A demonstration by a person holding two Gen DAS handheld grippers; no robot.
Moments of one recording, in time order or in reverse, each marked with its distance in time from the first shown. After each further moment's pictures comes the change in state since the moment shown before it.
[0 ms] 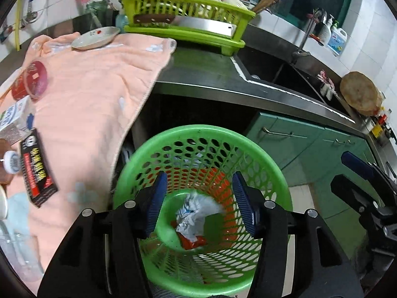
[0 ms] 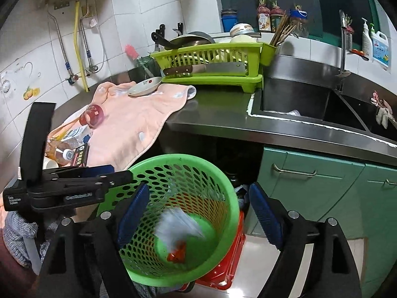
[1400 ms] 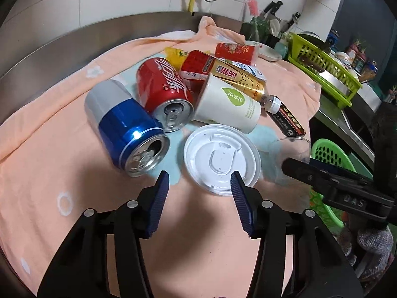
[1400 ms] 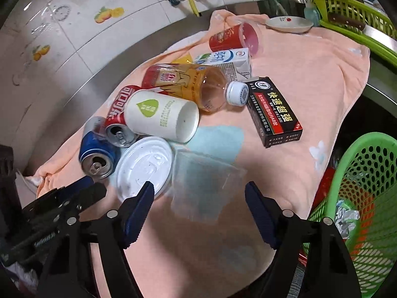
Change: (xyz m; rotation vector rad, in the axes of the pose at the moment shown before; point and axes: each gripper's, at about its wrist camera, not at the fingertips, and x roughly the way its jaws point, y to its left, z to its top) left arm -0.192 0.241 -0.145 -0.402 -0.114 0.374; right arm 0.113 0.306 -0.024 -0.149 0.344 0.453
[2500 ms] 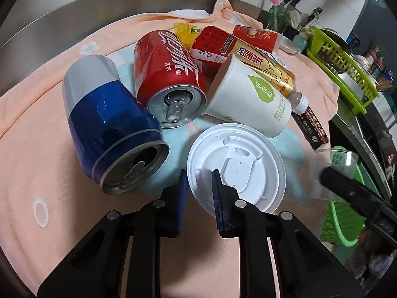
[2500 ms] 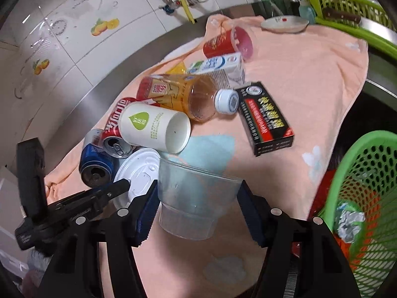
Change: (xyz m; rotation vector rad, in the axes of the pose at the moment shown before) left arm 0.049 0.010 0.012 -0.089 0.086 0.025; right arm -0.013 -0.020 0.002 0.020 -0.063 0.043
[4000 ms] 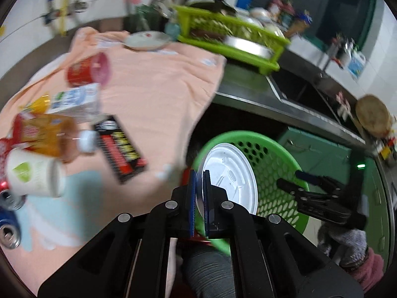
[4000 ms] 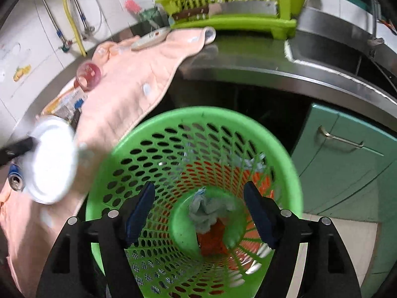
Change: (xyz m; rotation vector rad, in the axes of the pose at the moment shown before) left arm -0.003 -0.250 -0.001 0.419 0.013 -0.292; right arm -0.133 -0.225 -0.051 0.184 -0.090 -0.386
